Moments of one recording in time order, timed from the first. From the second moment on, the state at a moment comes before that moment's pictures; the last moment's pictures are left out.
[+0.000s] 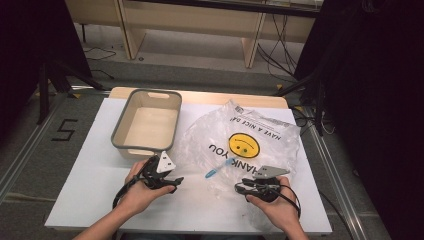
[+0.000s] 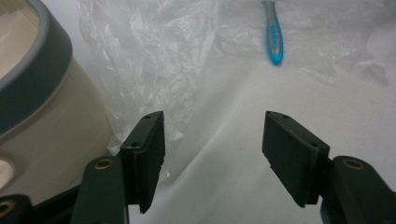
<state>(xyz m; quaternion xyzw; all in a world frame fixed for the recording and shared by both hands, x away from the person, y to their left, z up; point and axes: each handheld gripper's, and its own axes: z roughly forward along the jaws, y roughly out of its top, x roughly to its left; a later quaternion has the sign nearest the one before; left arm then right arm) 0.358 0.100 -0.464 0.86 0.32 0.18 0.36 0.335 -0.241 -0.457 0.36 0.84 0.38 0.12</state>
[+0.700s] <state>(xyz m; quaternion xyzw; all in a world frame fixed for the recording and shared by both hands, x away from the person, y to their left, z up) 0.356 0.113 -0.467 0.84 0.34 0.18 0.38 0.331 -0.285 -0.446 0.45 0.77 0.42 0.19</state>
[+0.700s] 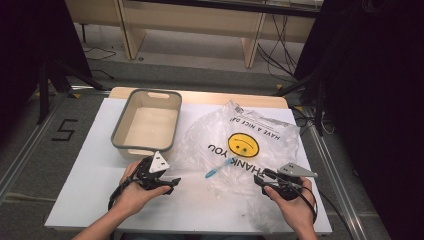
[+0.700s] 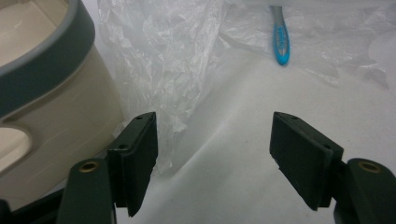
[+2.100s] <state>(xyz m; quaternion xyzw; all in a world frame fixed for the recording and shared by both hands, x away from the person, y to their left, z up) 0.358 0.111 -0.470 0.84 0.34 0.18 0.37 0.333 -0.284 -0.448 0.44 0.78 0.41 0.19</state>
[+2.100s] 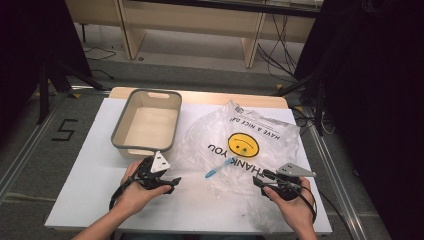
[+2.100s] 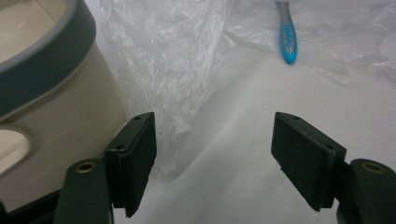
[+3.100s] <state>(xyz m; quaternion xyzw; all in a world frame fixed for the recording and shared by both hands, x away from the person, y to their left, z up) 0.380 0.108 -0.486 0.86 0.38 0.13 0.32 0.322 -0.267 -0.465 0.38 0.87 0.28 0.12</state>
